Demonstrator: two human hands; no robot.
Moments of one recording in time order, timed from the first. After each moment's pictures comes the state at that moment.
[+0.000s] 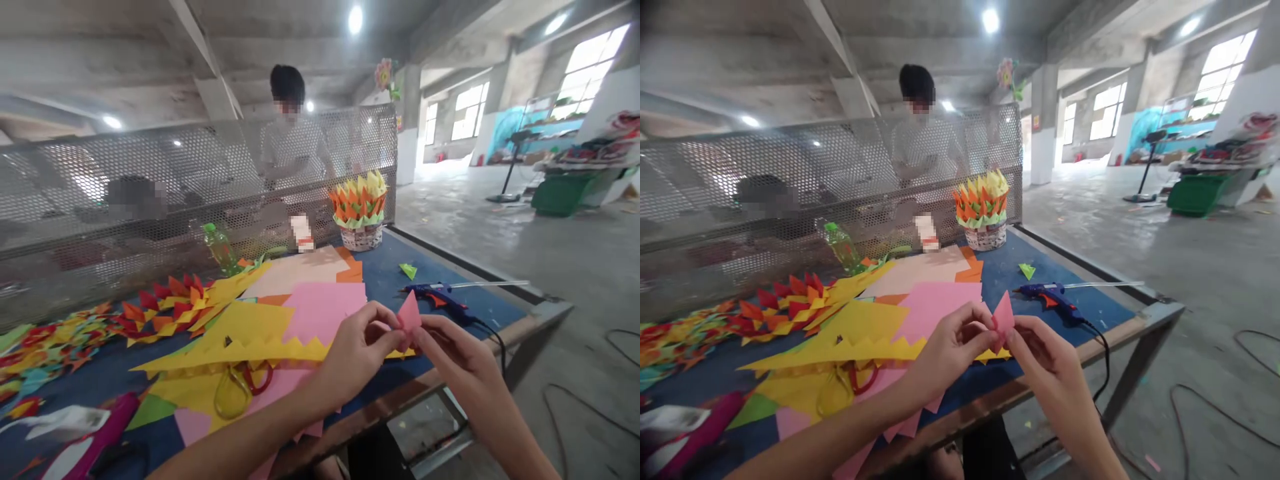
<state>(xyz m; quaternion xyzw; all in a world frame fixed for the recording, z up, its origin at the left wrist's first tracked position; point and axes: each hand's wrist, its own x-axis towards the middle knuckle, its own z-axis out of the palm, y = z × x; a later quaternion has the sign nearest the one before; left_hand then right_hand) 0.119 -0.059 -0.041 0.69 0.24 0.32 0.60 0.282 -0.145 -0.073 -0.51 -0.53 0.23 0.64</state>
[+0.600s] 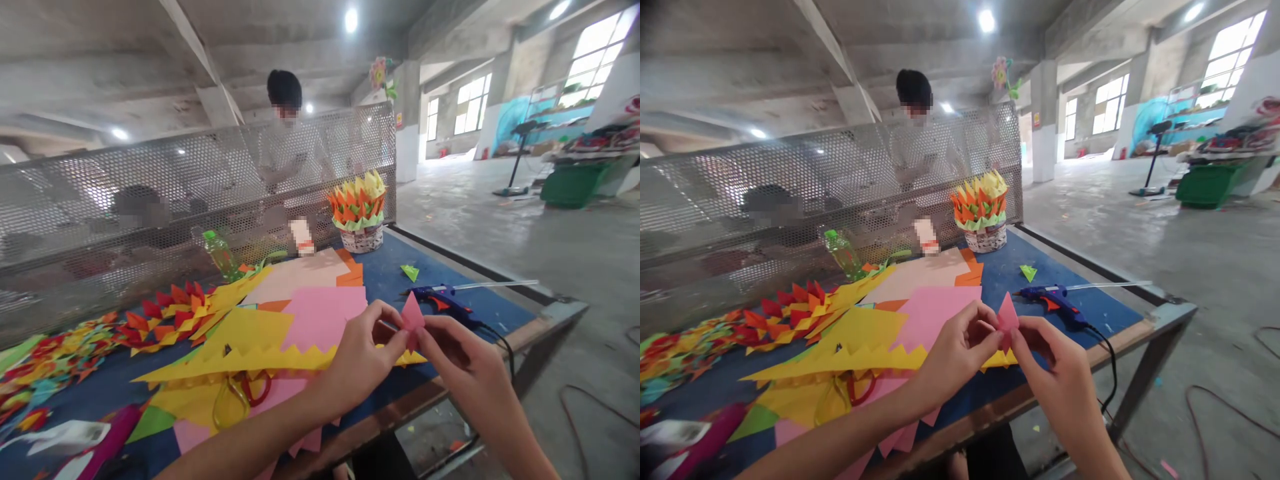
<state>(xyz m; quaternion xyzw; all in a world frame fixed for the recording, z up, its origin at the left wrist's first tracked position) 0.135 -0.055 -0.040 0.74 0.28 0.32 0.52 0.296 -0.136 -0.079 -0.55 -0.52 0.16 0.63</state>
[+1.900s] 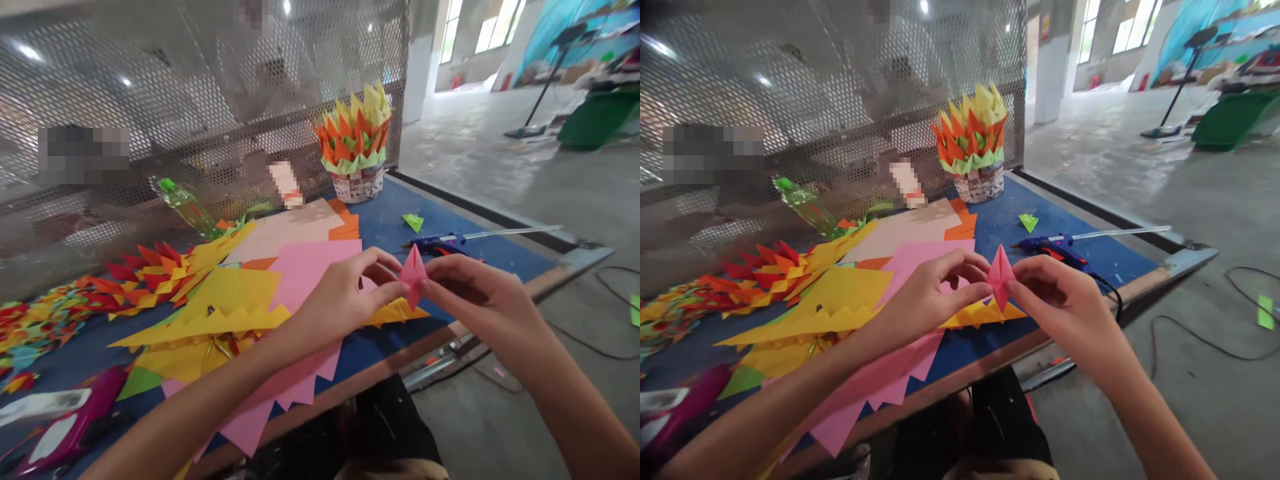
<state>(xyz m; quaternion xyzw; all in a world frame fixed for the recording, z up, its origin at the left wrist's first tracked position) 0.123 -0.028 -0.017 0.78 0.27 0.24 0.51 0.319 -0.122 -0.068 -0.54 -0.52 0.30 0.59</state>
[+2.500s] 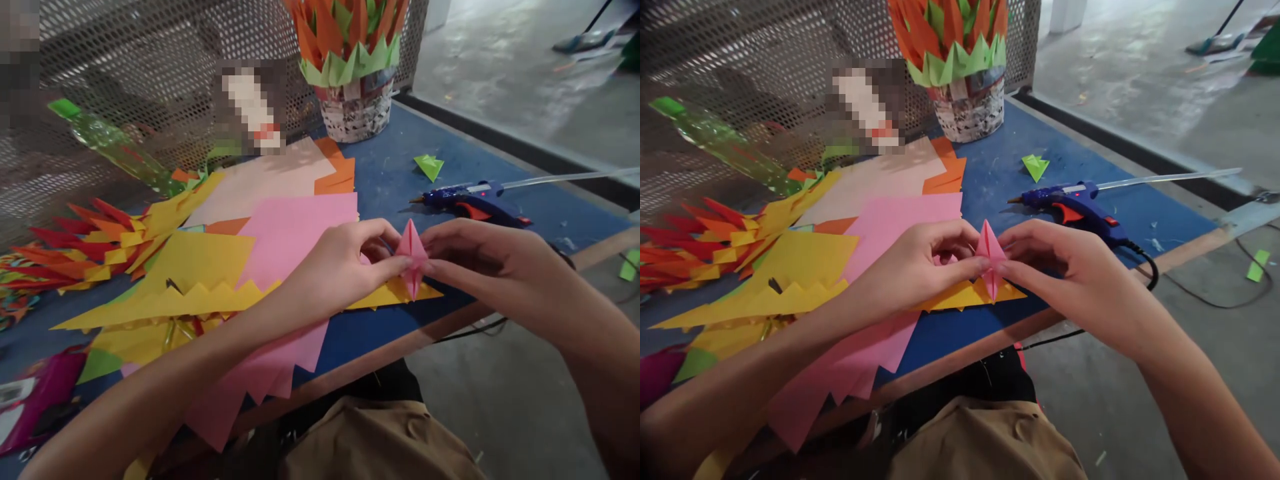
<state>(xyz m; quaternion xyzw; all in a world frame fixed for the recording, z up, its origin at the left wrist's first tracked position) 0.138 -0.001 -0.053 0.80 0.29 0.17 0.50 0.356 -0.100 -0.088 -0.56 -0.62 0.34 0.44</state>
